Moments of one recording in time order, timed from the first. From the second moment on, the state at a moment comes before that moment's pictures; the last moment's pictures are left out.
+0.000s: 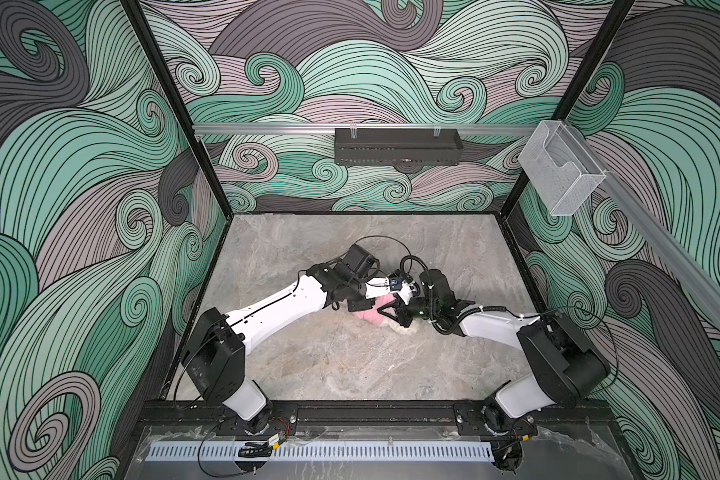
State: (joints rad) left arm -0.76 1.56 1.25 -0.64 0.06 0.78; right arm 0.55 1.54 0.64 0.25 -0.67 0.01
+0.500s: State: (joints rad) left arm -0.75 1.59 1.25 -0.58 0.12 0.79; right arm 0.54 1.54 0.64 0.26 -0.71 0.03
